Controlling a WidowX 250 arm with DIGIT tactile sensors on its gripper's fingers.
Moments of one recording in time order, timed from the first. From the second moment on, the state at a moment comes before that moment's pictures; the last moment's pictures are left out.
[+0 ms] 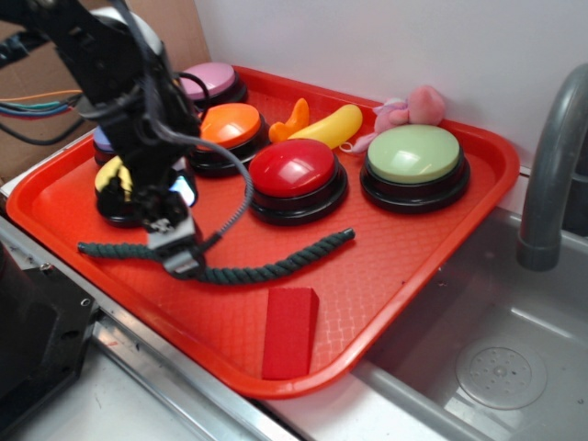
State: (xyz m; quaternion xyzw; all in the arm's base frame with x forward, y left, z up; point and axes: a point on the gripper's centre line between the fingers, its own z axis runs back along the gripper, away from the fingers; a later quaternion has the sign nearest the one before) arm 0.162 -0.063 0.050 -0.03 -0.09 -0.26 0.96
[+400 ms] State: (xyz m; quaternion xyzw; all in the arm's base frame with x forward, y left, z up) arm 0.169 -0.067 0.013 -0.02 -0.08 -0.28 0.96
